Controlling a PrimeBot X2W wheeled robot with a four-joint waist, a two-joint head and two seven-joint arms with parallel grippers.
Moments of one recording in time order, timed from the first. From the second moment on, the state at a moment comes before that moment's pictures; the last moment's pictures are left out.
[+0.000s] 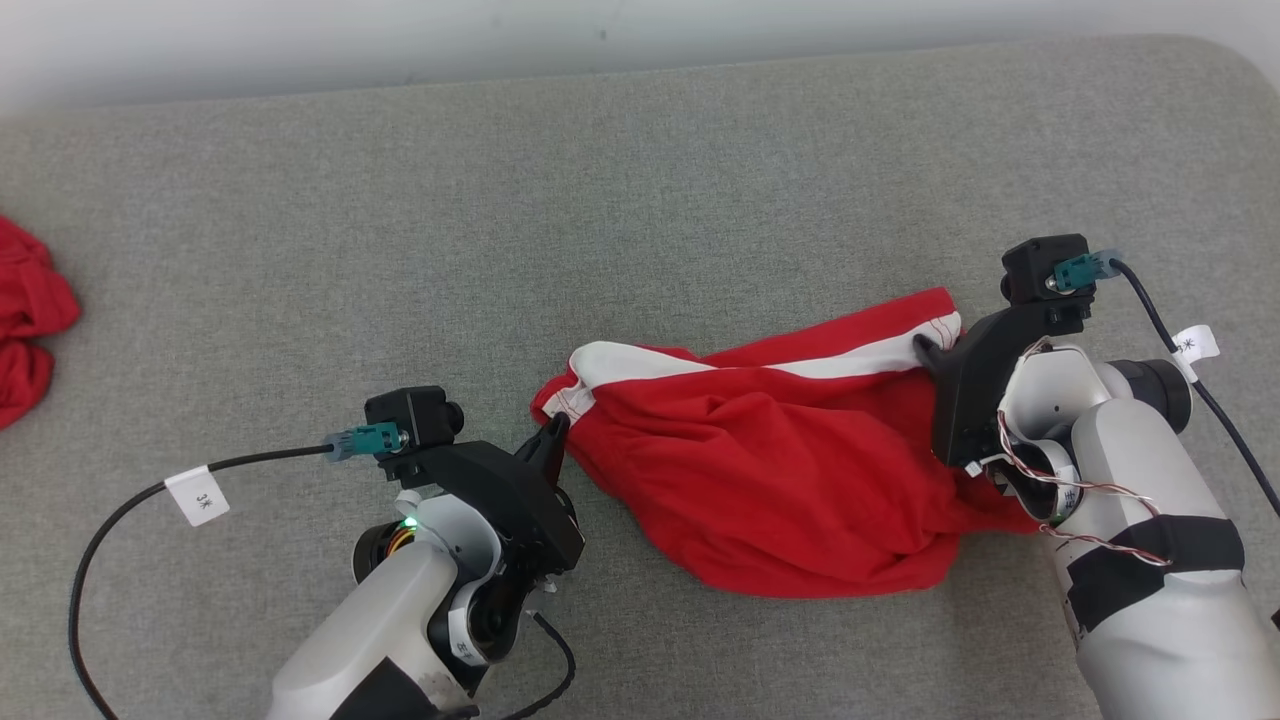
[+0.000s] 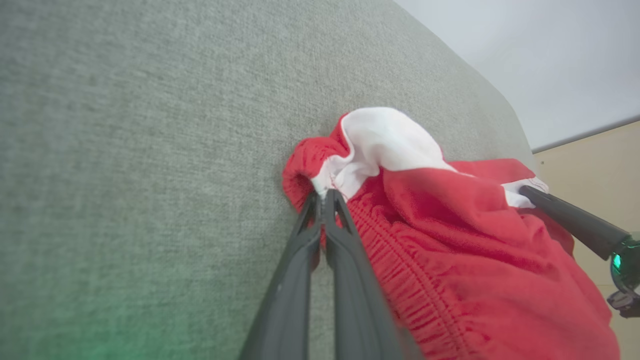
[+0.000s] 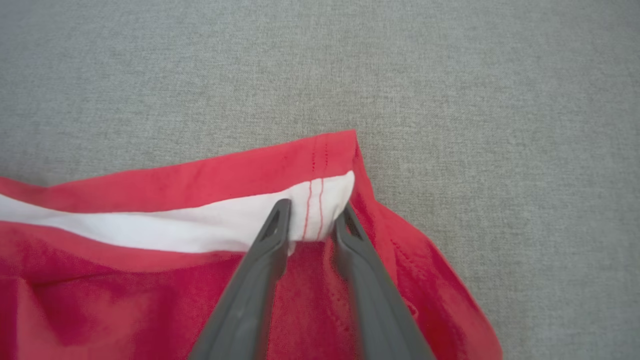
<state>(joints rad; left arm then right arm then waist) -0.67 0.16 -0.73 0.62 -1.21 0.10 0.00 -0.67 -0.21 0.06 0.56 0.22 0.13 0.58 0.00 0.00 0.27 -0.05</state>
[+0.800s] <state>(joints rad) -0.86 0.26 -0.54 0.36 -1.33 0.02 0.01 -0.79 -0.26 0.06 0.29 0.38 0.13 0.51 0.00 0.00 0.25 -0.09</state>
